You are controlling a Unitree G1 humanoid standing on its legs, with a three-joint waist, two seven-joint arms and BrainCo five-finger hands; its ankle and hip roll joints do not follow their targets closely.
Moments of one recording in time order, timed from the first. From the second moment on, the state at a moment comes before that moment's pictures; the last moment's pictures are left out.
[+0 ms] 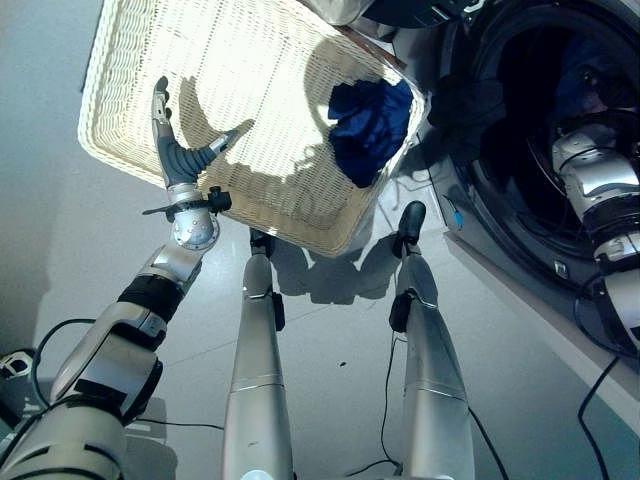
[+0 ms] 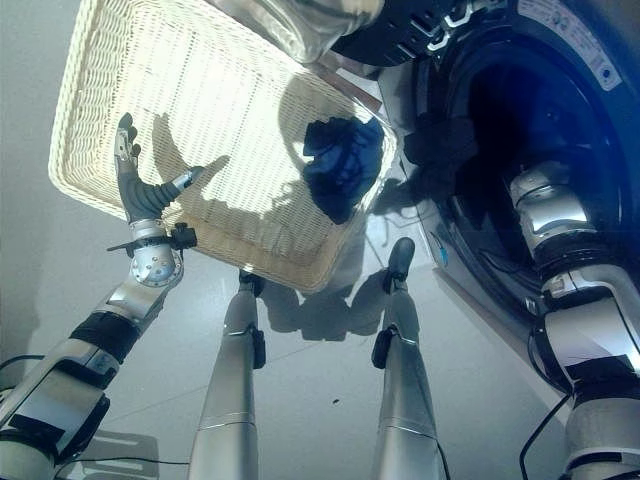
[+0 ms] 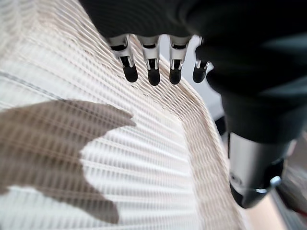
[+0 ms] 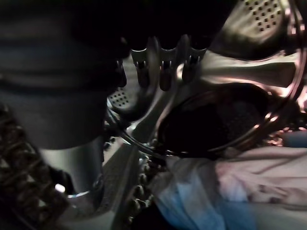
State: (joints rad) left arm -0.82 0.61 -0.45 0.71 -0.25 -0.50 0.82; right arm -1.12 -0.83 0.45 0.62 0.22 0.12 -1.01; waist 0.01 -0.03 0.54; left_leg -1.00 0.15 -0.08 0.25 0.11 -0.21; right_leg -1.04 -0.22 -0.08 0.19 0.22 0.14
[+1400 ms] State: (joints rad) left arm -0.78 0.46 -0.33 0.68 -0.12 -0.44 0.88; right arm -0.84 -0.71 0.37 0.10 -0.39 -0.11 -0.65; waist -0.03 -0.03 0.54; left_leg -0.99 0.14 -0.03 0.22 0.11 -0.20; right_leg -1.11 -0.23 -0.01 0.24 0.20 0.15
